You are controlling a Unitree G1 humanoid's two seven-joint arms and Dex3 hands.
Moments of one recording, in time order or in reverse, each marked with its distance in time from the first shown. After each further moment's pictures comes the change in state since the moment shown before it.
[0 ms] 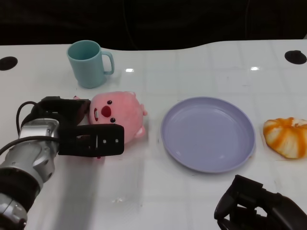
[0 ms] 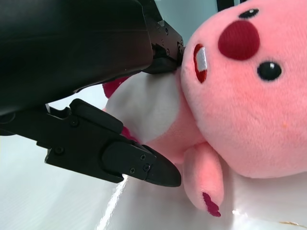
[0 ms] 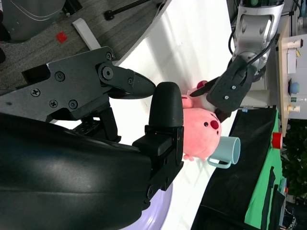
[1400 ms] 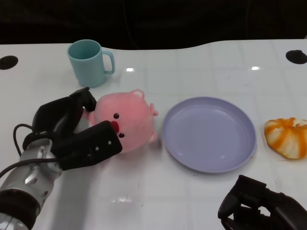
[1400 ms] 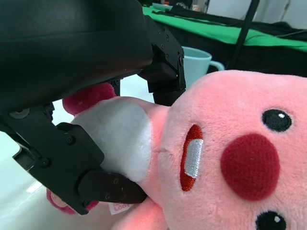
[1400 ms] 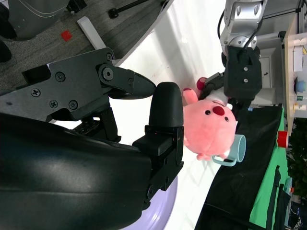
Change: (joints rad) left arm 0.125 -0.050 0.167 -0.015 -0.256 -0.247 0.438; right arm -0.006 -0.003 -0.021 0.020 0.000 -0.003 0.013
